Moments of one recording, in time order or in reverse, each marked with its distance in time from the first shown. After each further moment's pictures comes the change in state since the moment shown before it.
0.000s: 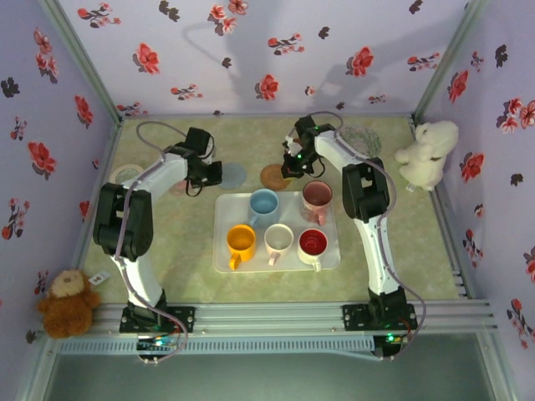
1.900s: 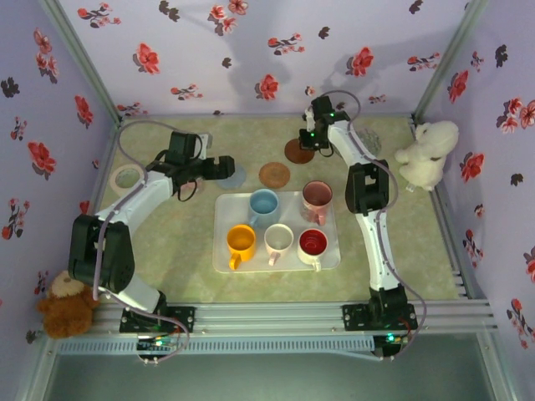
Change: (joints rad) left arm -0.001 -0.281 -0.212 0.292 0.073 0.078; right arm -0.111 0.187 0.372 0.068 0.244 0.026
